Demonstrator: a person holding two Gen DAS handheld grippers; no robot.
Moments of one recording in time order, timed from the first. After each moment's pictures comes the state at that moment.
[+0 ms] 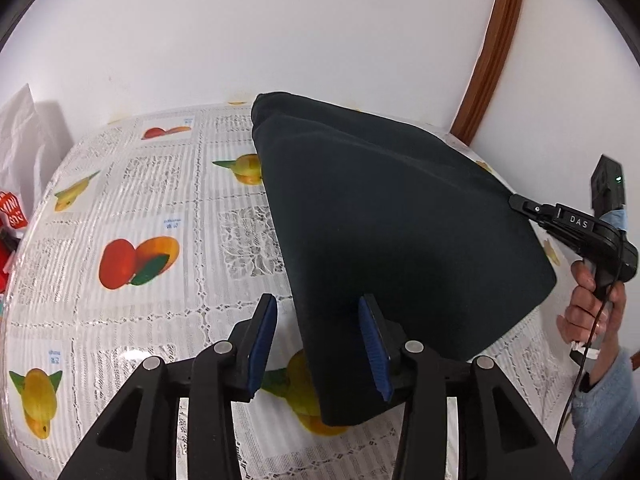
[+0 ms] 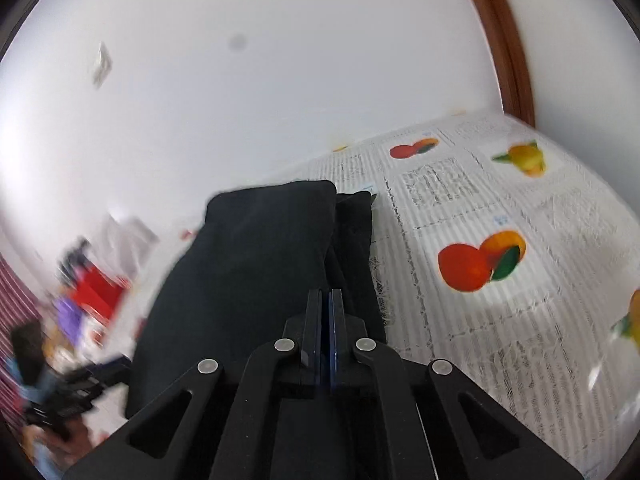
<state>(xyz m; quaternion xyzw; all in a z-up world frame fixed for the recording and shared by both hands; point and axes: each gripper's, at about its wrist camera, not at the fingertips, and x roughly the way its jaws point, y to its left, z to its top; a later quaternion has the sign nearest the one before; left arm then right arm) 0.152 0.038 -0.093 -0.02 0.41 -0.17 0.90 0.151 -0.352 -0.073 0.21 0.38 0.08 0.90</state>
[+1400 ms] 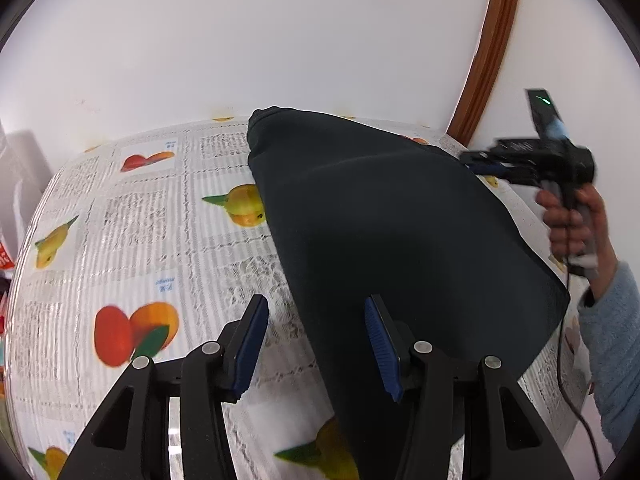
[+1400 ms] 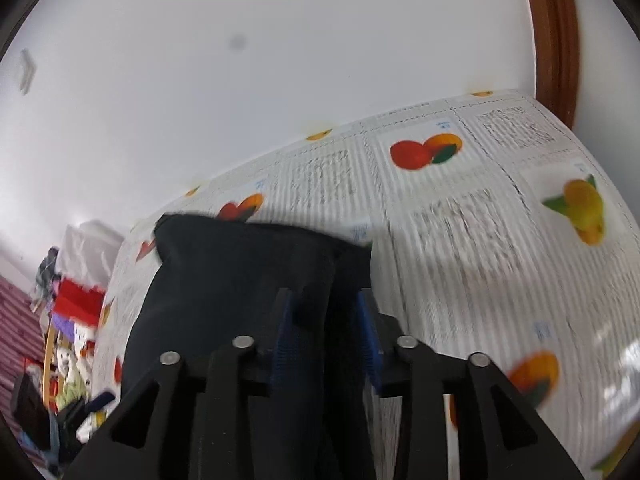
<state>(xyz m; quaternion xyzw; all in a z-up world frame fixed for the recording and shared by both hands) 0.201 0.045 -0.082 0.00 0.41 -0.19 0.89 0.290 -0.354 -0.073 0.18 0.48 0.07 0.85</state>
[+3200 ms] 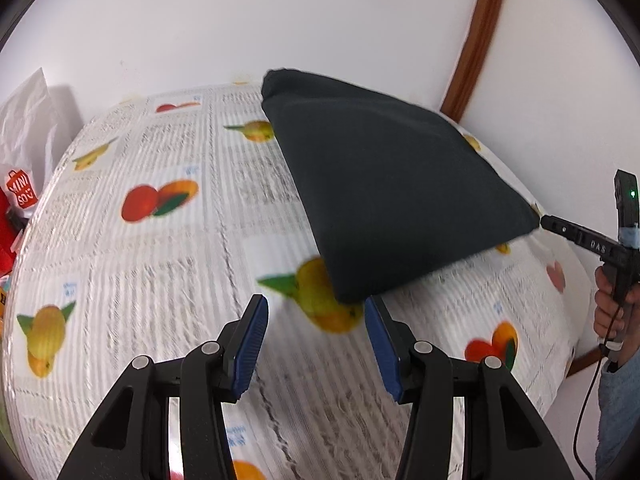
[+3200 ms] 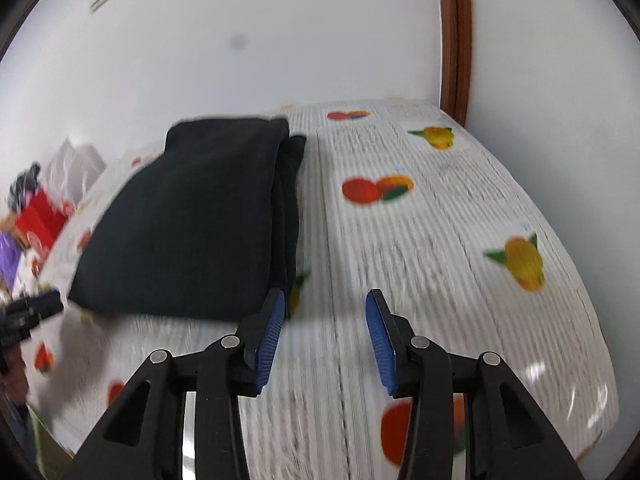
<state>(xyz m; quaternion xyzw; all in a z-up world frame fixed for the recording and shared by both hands) 0.089 0.061 -0.104 0.00 0.42 -0.18 0.89 0.052 -0.349 -0.067 0.05 0.44 -0.01 0.90</state>
